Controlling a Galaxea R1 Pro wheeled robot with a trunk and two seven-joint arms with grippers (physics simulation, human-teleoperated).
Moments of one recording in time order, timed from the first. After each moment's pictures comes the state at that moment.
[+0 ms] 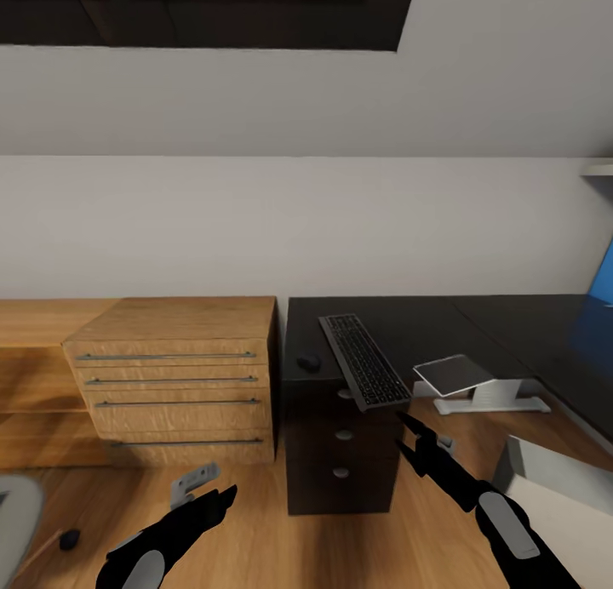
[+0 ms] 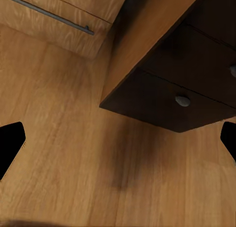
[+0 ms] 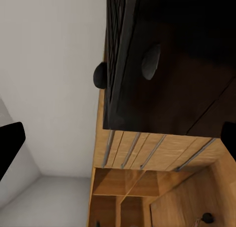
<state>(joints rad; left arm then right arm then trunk) -0.04 0.11 -0.23 -1.54 0.79 0.53 0.44 -0.41 -0.14 -0.11 -0.76 -1.20 0.57 0.54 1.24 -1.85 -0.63</state>
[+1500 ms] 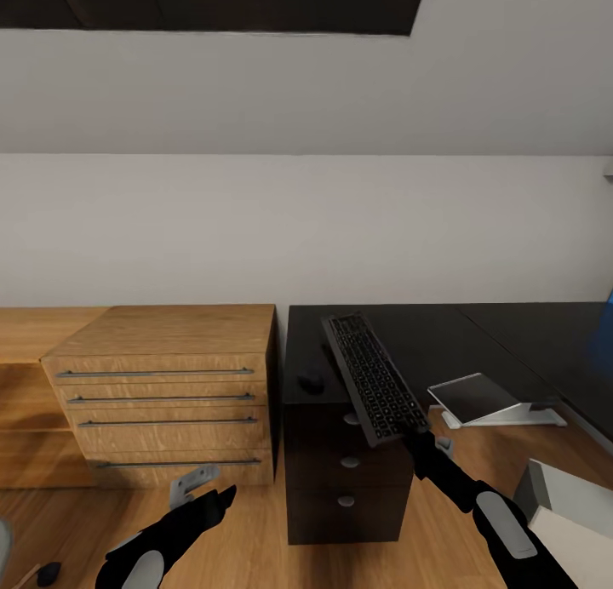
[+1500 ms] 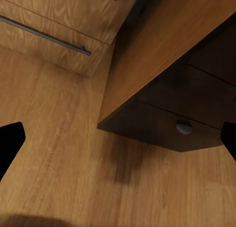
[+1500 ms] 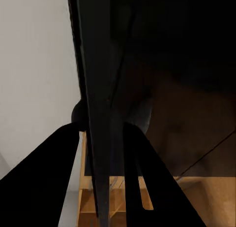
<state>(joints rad) -0.04 0.11 -0.23 -1.54 0.79 0.53 0.44 -0.41 -0.13 -0.11 -0.77 -1.20 0.54 0.47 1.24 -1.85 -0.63</state>
